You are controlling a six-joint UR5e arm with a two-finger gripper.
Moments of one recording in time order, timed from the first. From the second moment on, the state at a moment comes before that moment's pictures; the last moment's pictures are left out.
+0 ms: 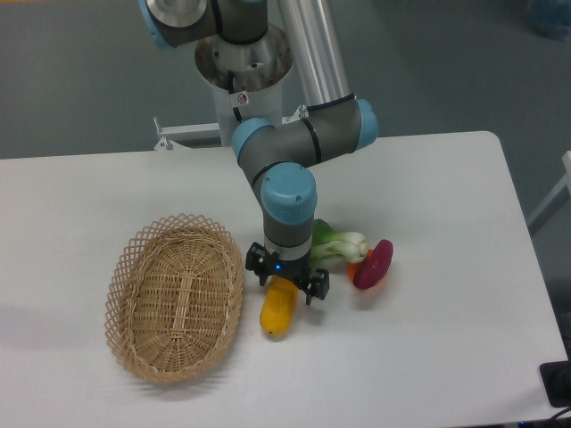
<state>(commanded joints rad) 2.36 -2.02 -1.87 -0.69 1.51 0.82</state>
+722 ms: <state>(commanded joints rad) 2.37 -2.01 -1.83 -0.69 1.51 0.79</state>
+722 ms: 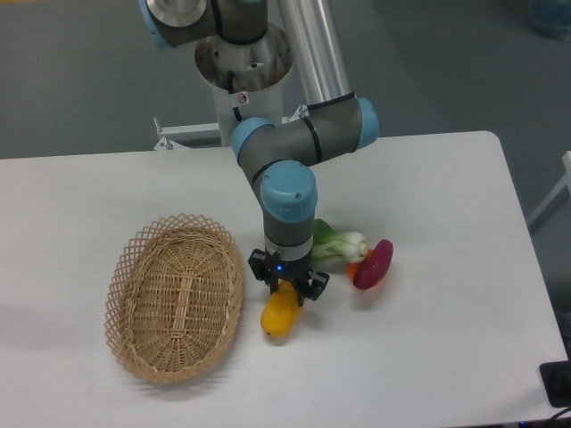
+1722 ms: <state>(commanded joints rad) 2.47 -1.85 -1.61 -0.70 1.30 0.64</state>
